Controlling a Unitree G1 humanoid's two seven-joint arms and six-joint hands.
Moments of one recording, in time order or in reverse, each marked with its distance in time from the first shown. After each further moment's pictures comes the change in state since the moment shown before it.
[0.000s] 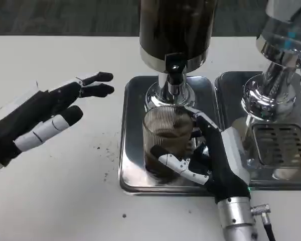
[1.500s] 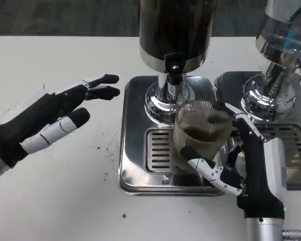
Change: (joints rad) left arm -0.006 -0.020 -0.016 0.014 0.011 -0.026 0.002; right arm 0.232 -0.057 -0.050 -0.316 -0.050 -0.014 -0.102
